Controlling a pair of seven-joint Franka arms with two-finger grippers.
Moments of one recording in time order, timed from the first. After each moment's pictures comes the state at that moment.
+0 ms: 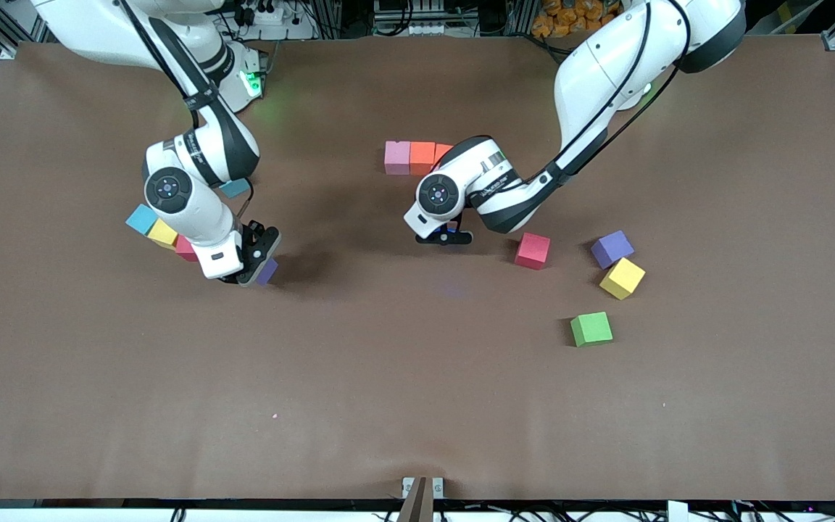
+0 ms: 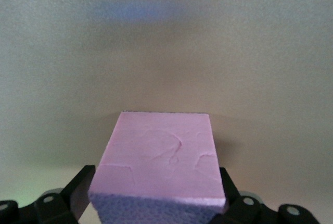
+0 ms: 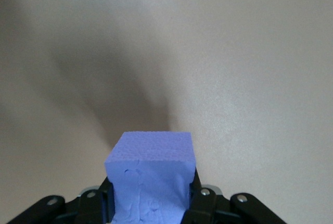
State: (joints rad) left arm -0.27 0.82 -0.66 -1.71 0.24 2.04 -0.96; right arm 0.01 0.29 0.29 -2.21 -0.12 2.49 -0.74
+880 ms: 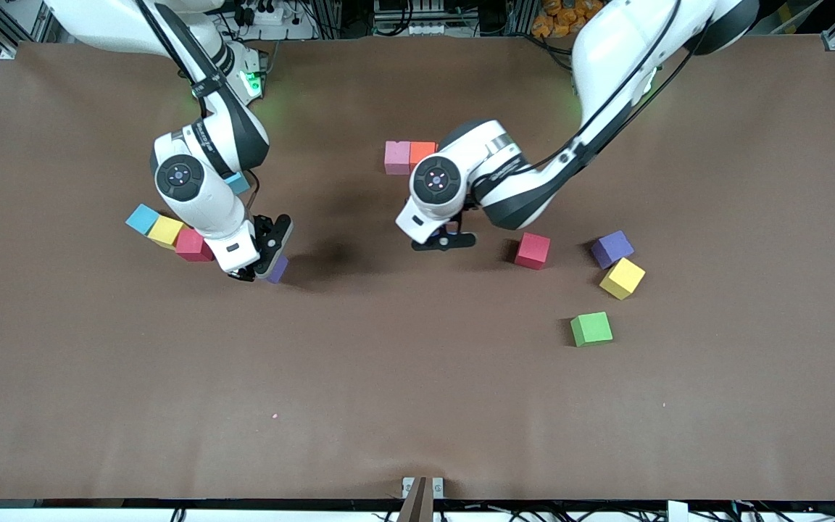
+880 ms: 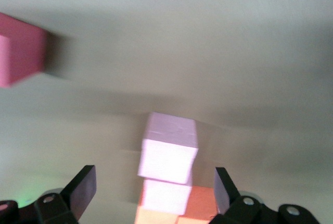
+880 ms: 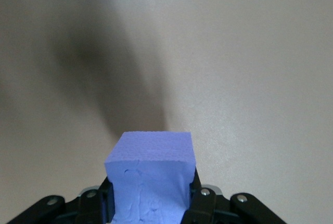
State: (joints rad) left arm -0.20 0.69 -0.70 -1.51 0.23 1.81 -1.03; right arm 0.02 0.26 0.33 -2.19 -0.12 2.46 -0.82
